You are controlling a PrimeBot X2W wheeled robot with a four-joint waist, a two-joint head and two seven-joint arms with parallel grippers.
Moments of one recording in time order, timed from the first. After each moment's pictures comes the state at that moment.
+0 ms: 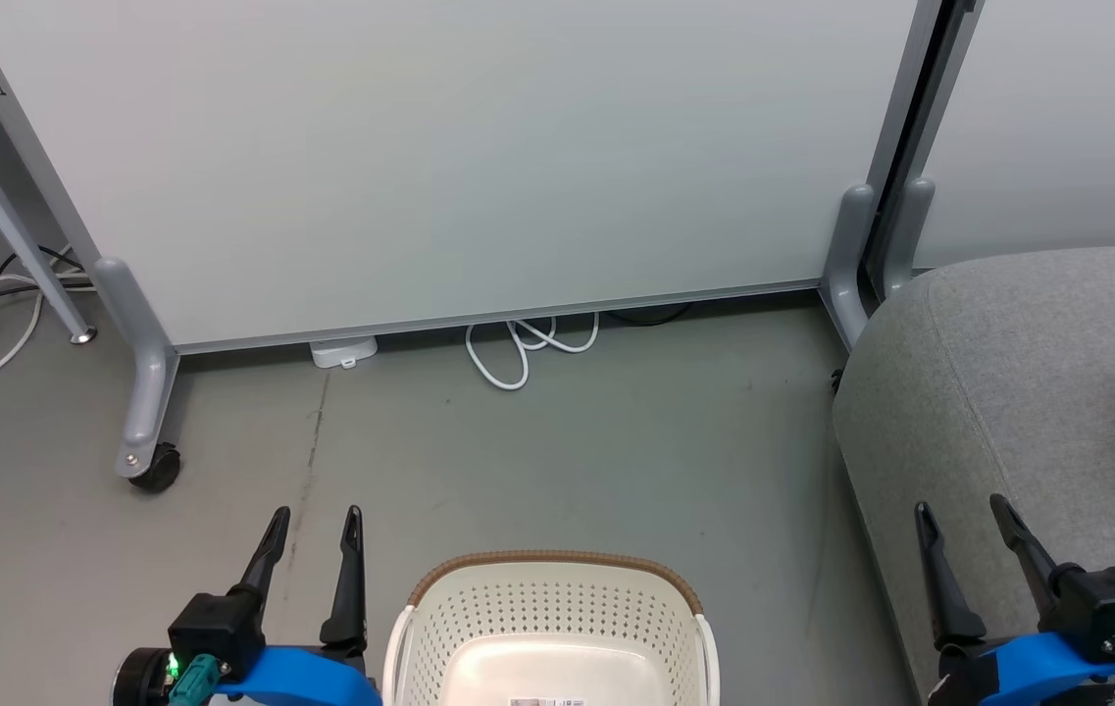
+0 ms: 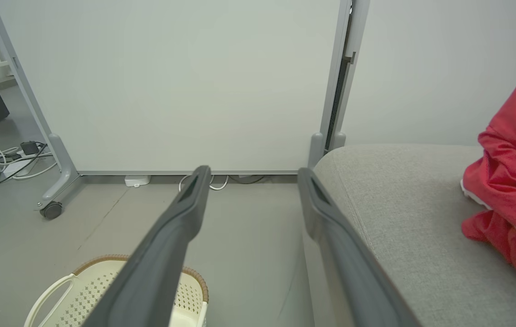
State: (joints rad) left arm -0.04 0.06 -0.09 0.36 -0.18 -0.13 -0.26; right arm 0.03 -0.07 -0.09 0.12 0.05 0.13 -0.12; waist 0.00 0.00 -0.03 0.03
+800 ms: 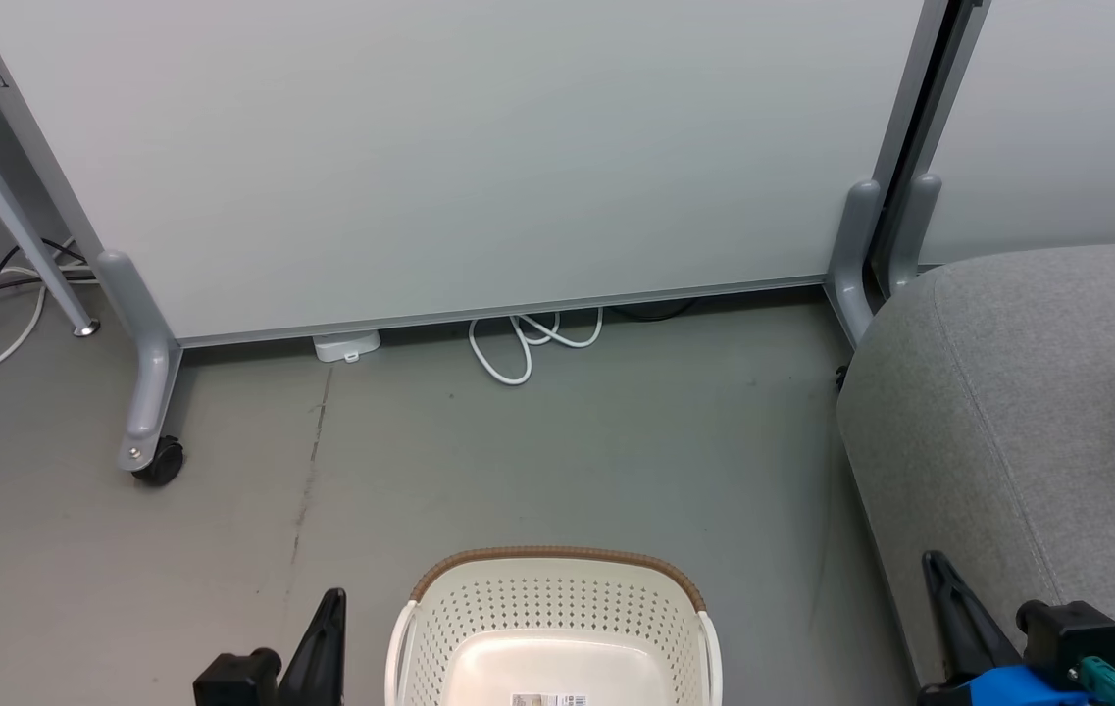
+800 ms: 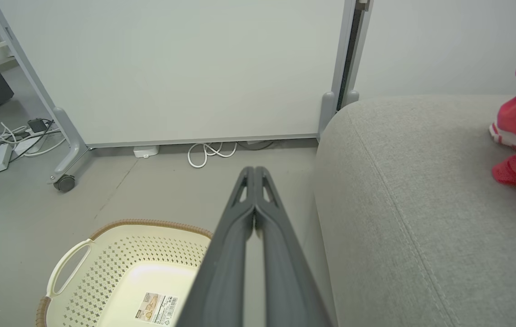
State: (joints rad) left arm 0.01 0.06 -0.11 0.47 -0.20 -0.13 -0.26; right arm 0.04 -0.05 -0.07 0.23 0.08 0.13 -0.13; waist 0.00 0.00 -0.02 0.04
